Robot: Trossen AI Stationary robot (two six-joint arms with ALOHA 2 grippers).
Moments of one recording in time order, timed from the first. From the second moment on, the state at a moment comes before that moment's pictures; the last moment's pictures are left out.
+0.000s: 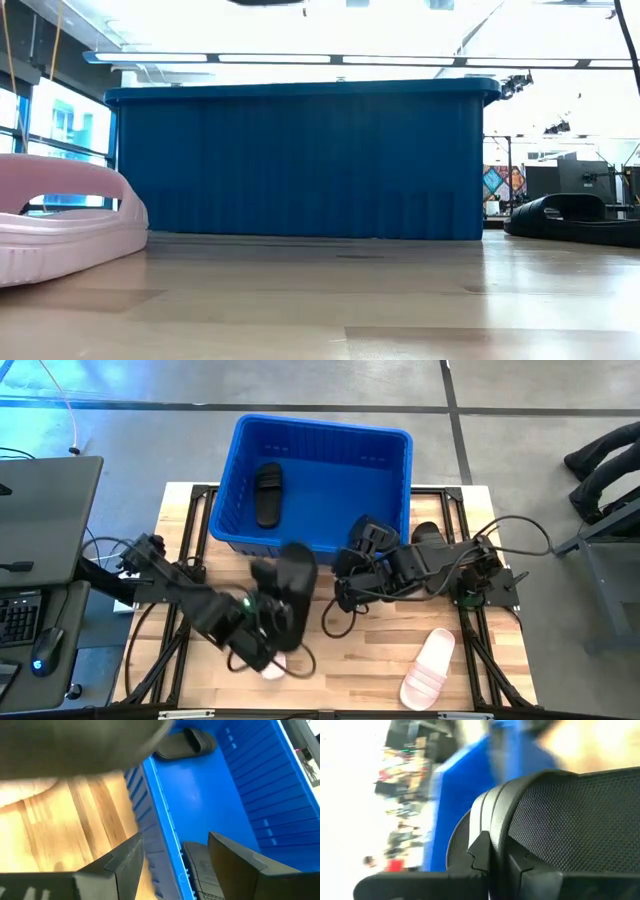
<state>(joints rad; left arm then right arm) -0.50 1.74 1.87 -1.41 -1.18 -0.07 0.34 1.95 2.31 -1.57 0.74 0.49</state>
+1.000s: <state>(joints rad) 0.53 1.93 1.93 -0.98 -0.47 0.61 0.48 2.13 2.31 -1.57 0.79 0.62</state>
